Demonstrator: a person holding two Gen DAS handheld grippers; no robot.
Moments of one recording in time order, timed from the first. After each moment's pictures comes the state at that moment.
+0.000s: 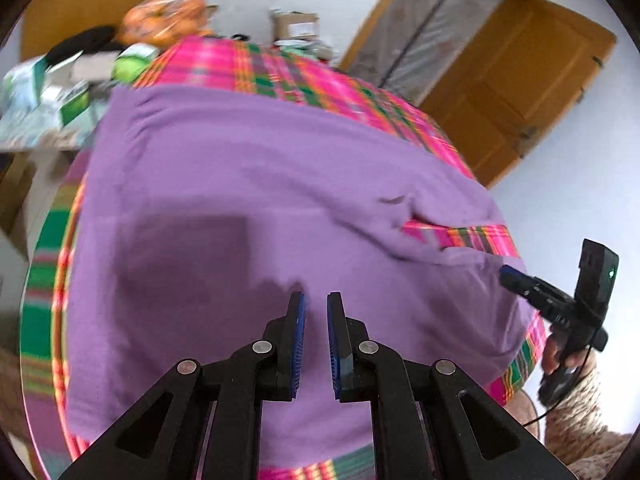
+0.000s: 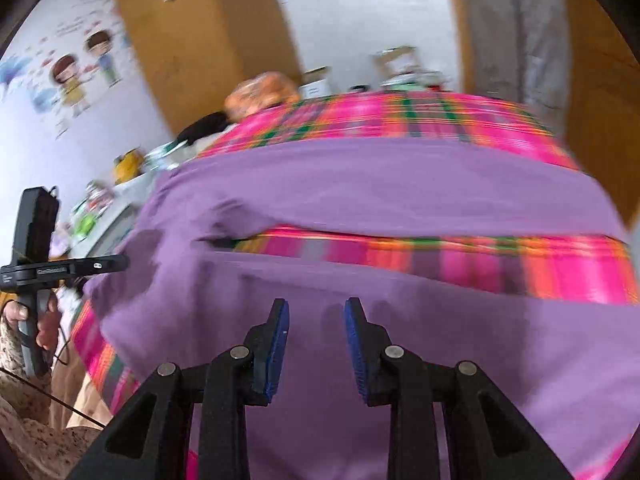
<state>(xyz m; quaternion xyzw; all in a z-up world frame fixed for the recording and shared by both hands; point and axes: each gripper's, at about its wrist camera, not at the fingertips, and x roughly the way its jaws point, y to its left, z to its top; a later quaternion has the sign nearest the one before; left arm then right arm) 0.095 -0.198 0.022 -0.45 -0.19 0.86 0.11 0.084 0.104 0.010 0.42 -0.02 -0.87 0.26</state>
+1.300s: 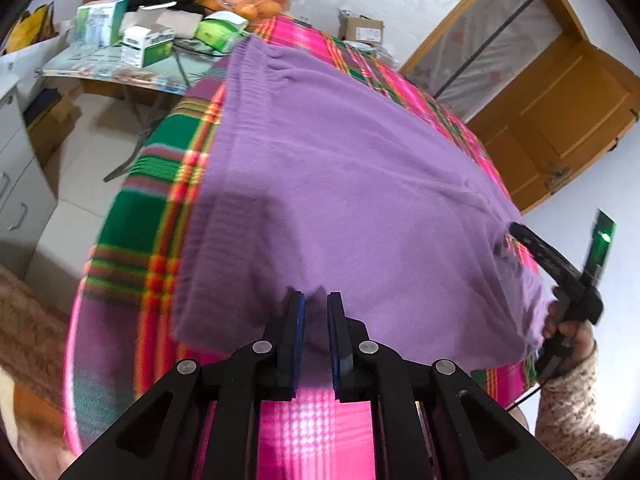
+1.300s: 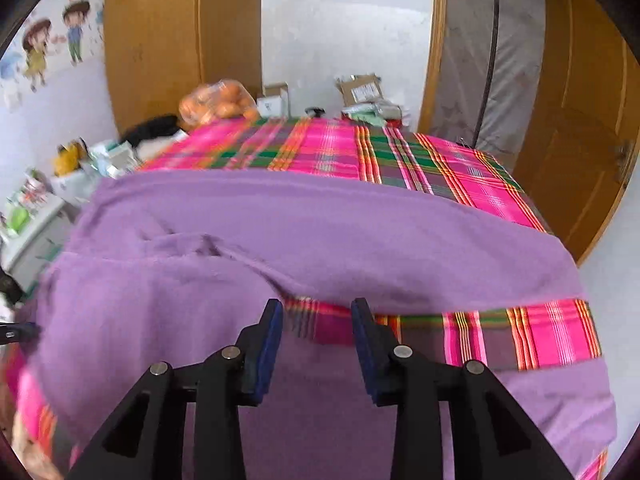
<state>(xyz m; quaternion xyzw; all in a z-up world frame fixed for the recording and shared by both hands) 0.160 -0.262 -0.004 -0.46 -0.25 0.85 0.05 0.063 0.067 0.022 0.37 0.05 -0.92 0.14</state>
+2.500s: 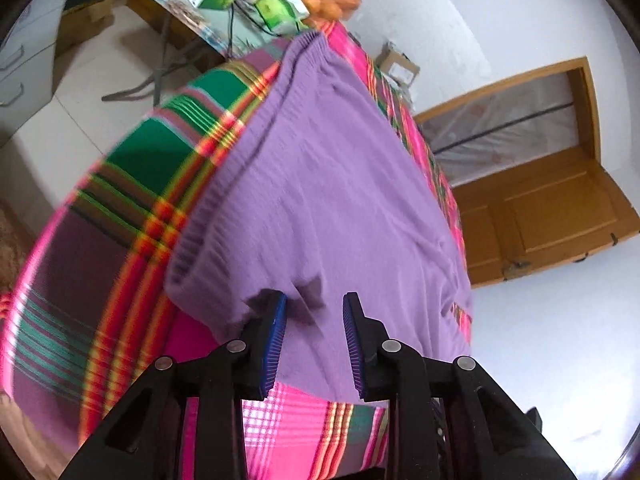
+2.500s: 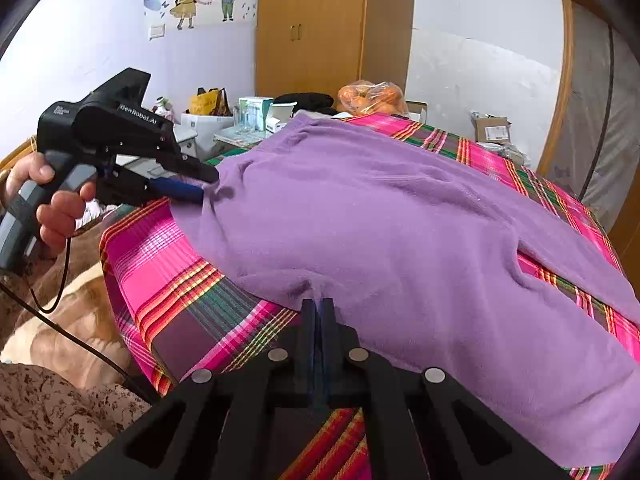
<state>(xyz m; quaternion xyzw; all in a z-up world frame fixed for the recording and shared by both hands) 0.165 -0.287 -0.019 -0.42 -0.44 0.79 0.04 0.198 -0.030 -0.021 0.33 0.15 -0.87 0.32</state>
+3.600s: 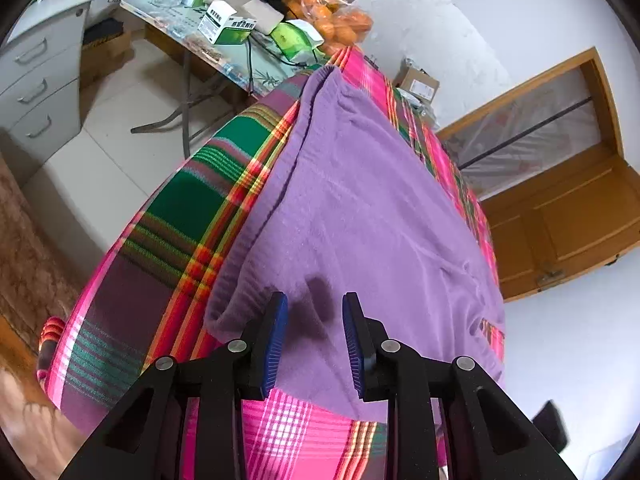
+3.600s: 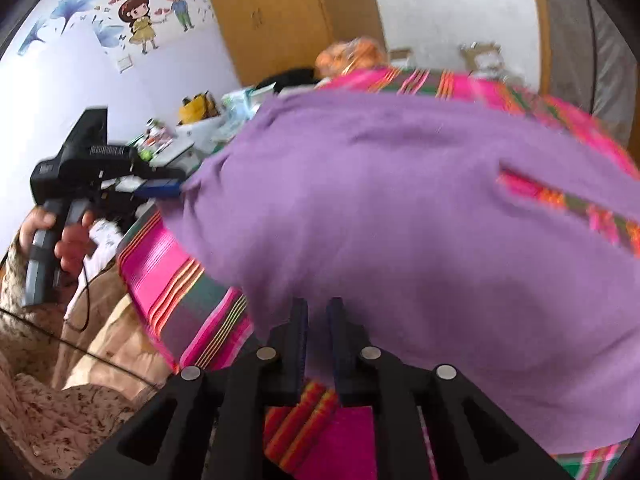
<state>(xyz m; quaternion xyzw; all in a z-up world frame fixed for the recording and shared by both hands) 0.168 -0.296 0.002 -0.42 -0.40 0.82 -0.02 0.170 0.012 -0.031 0.43 0.04 -0.83 0.35</state>
